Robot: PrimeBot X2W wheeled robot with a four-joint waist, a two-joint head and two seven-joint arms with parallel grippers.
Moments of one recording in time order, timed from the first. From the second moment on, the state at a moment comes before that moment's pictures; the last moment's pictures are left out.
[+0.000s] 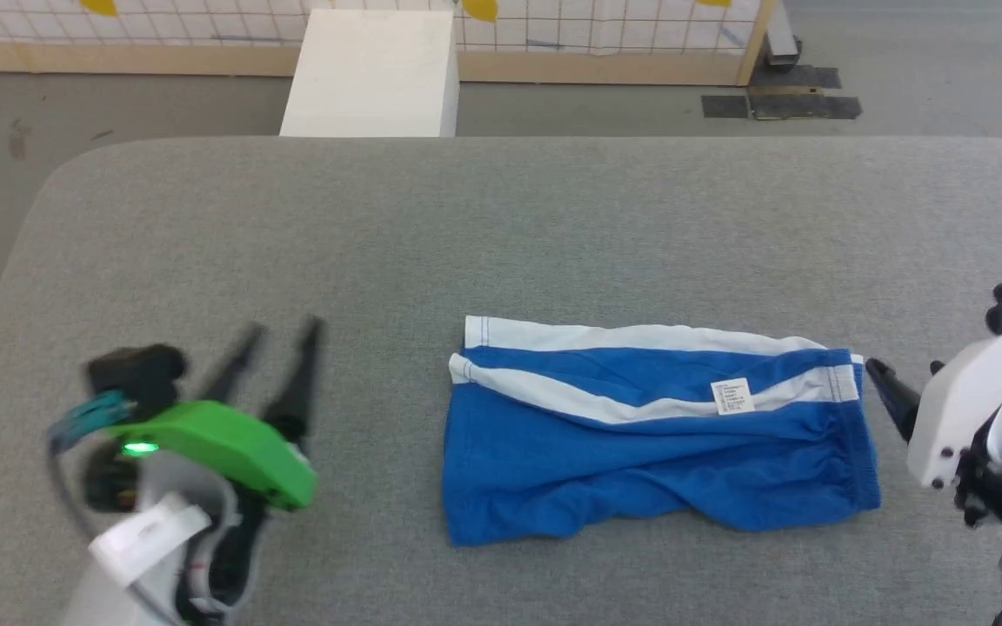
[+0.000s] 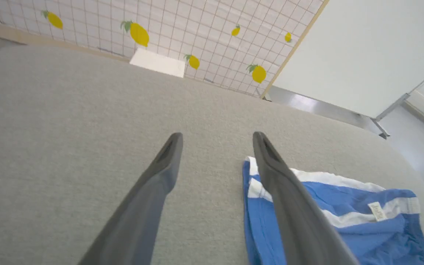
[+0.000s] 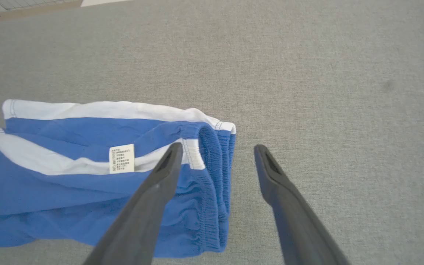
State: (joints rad) left arm -0.17 0.26 -0.19 -0.02 -0.68 0.04 0.17; right arm -0.25 -0.16 -0.20 0.02 0.26 0.13 0.83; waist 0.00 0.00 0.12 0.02
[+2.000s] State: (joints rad) left arm -0.07 0.08 0.09 -0.03 -0.17 -0.11 -0.26; right arm -0.25 -0.23 -0.09 -0.21 0.16 0.13 1.31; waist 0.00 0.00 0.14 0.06
